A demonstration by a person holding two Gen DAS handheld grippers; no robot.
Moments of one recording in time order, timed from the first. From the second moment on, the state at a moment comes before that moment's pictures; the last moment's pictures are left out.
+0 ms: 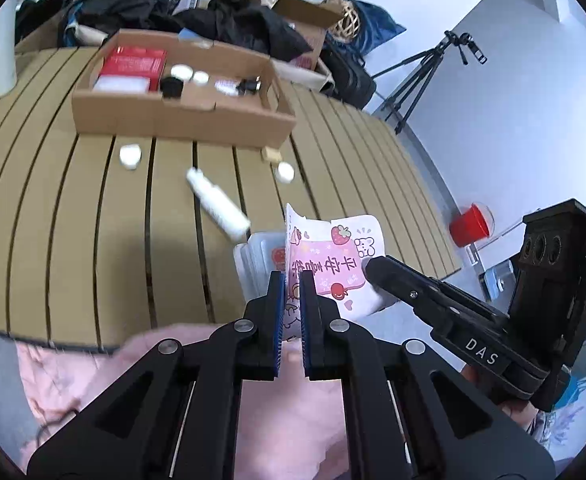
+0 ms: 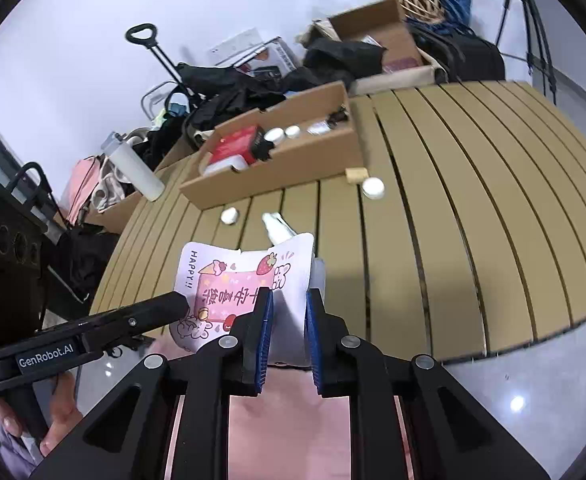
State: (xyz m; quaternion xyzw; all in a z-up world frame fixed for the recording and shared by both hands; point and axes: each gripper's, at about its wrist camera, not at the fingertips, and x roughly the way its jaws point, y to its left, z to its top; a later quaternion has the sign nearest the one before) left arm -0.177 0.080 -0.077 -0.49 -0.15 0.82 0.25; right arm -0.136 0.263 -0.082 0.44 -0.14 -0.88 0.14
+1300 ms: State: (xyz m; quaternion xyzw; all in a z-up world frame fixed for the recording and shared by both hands) left arm -0.323 -0.016 0.024 -0.43 0.05 0.90 0.06; right arm -0.342 0.233 -0.010 0.48 0.00 -0.87 0.14
